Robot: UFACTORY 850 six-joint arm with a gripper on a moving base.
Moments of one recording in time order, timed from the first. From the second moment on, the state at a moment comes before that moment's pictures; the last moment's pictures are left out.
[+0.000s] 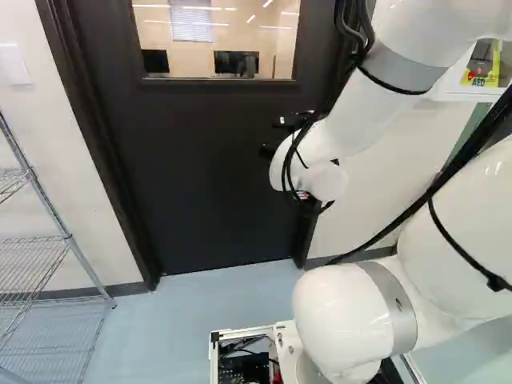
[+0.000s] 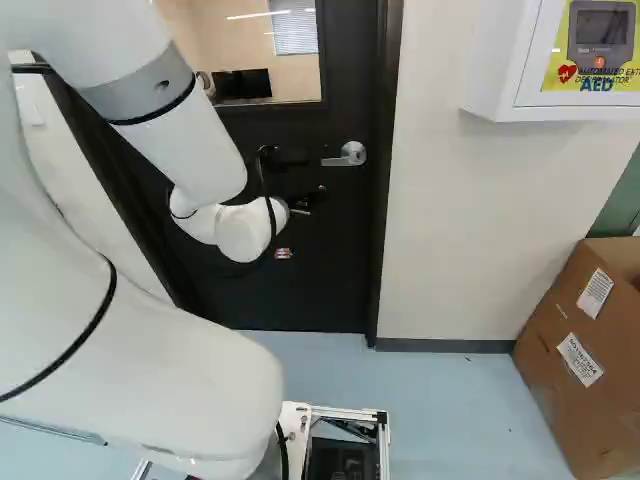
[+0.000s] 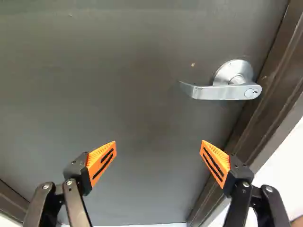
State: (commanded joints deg) arm -0.3 12.7 -16.5 0.0 50.0 0.0
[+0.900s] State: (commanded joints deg) arm -0.3 14.6 -20.9 0.0 50.0 0.0
